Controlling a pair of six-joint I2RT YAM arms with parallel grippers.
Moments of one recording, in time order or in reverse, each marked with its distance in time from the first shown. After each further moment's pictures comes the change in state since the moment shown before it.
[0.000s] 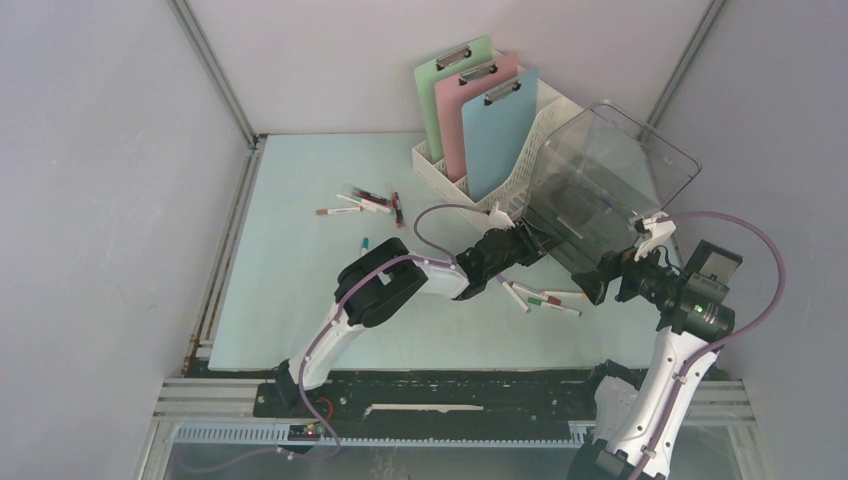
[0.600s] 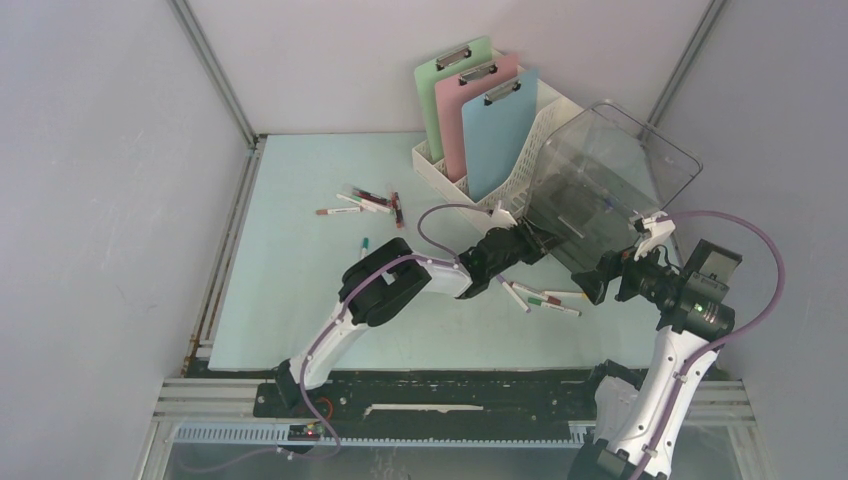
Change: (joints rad) left arm 0.004 0.042 0.049 0.017 0.015 -0.034; right arm 0.006 0.005 0.000 0.005 0.000 0.000
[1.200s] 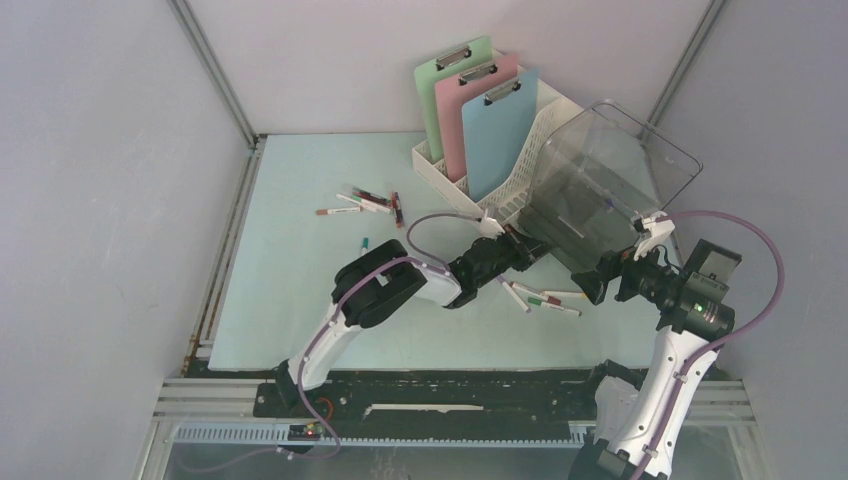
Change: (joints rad) left arm 0.003 -0.039 -0.135 0.144 -0.012 -0.056; right arm 0.005 0.000 0.000 0.000 0.002 0.000
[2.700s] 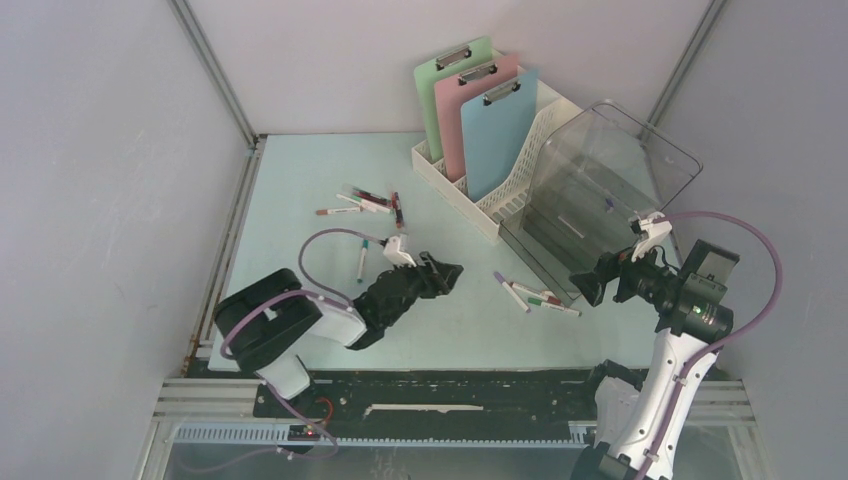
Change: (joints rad) left arm 0.071 -0.689 -0.914 0.067 -0.208 0.509; right arm 0.019 -0.011 0.000 0.000 0.000 -0.001
